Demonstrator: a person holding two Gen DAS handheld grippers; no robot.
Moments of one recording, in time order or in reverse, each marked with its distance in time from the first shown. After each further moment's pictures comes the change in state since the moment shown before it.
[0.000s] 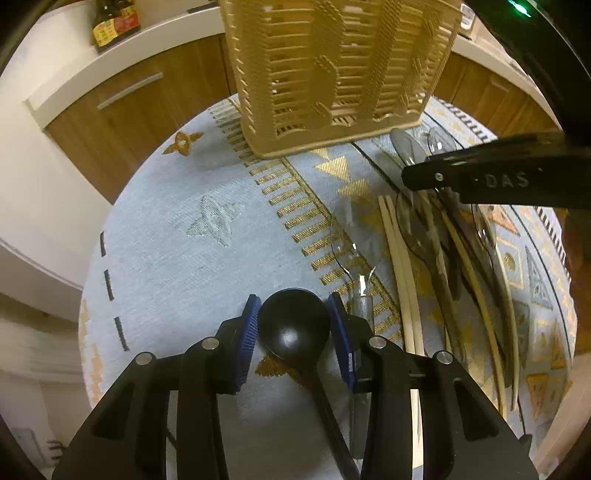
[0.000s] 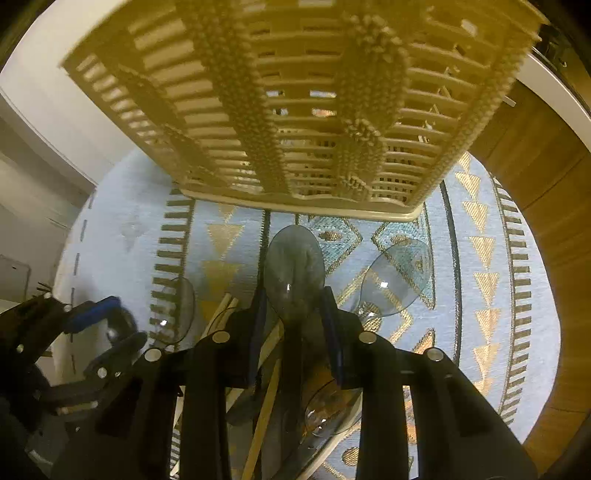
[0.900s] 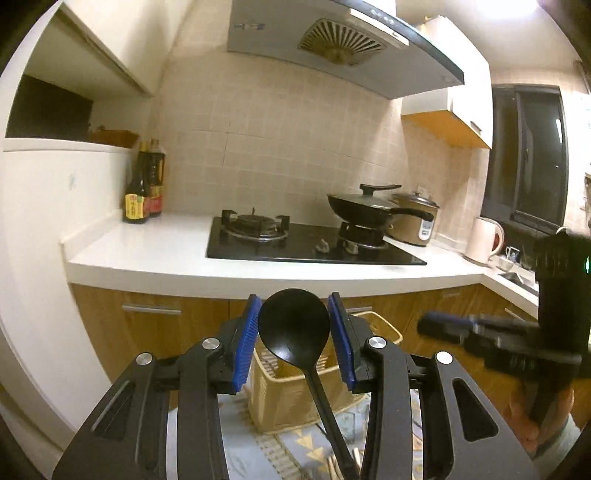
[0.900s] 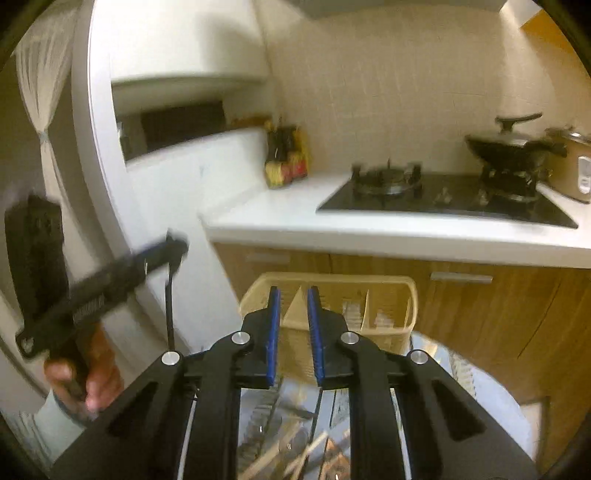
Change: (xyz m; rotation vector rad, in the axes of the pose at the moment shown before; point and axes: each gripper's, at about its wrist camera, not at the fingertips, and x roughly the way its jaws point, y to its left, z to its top) left arm -0.171 0.026 0.072 -0.093 -0.829 -0.132; right arm -0.185 -0.022 -0.007 -0.099 -0.678 0.231
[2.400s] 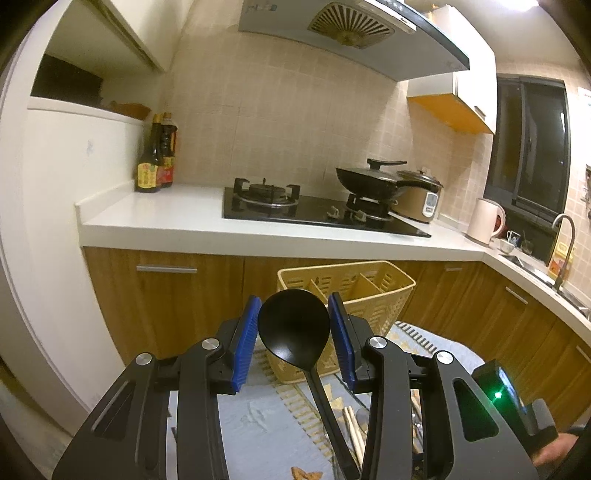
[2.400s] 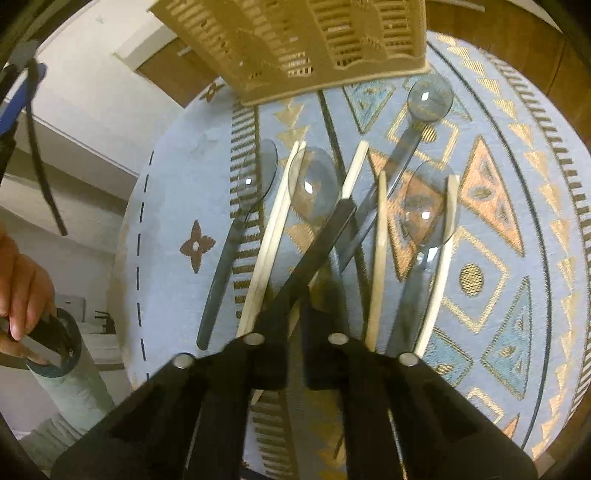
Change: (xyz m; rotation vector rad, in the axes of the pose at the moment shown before) left arm -0.029 0.028 -0.051 -0.011 0.073 0.003; right arm 0.071 0.022 -0.170 0.369 0.690 -0.108
